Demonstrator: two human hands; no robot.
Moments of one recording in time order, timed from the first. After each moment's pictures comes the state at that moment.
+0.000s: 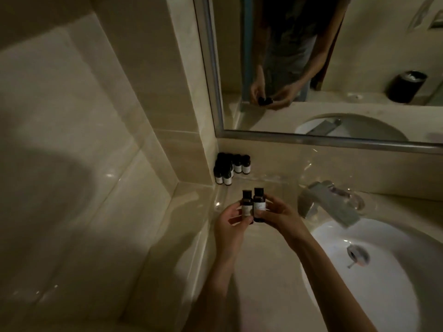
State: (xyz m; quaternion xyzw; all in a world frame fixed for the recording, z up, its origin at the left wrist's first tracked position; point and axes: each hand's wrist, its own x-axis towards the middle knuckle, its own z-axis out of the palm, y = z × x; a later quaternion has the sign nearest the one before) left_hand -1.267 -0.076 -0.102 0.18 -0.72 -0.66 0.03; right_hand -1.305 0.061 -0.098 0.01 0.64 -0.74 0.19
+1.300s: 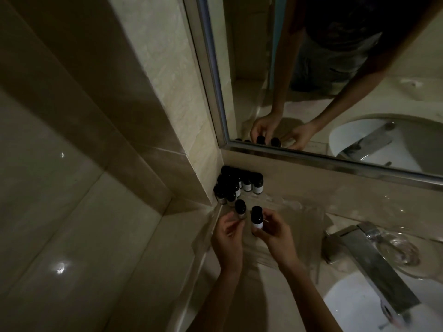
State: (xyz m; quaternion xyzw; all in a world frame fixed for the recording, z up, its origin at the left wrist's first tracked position) left_hand -1.381 -0.073 -0.204 0.31 -0.71 -0.60 0.20; right_hand -1.413 0.033 -0.206 0.01 0.65 -0.75 0.15
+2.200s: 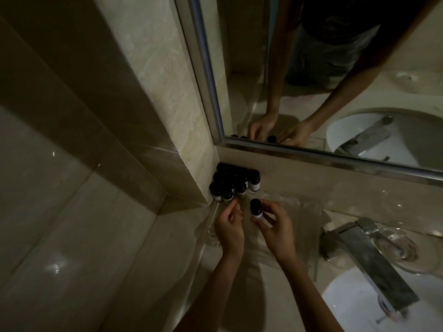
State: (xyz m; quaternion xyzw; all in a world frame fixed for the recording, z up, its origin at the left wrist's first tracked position) left_hand -1.415 -0.070 -0.211 0.32 -0.71 -0.61 0.16; right_hand -1.426 0.034 -0.209 -0.06 0.77 -0.63 0.01
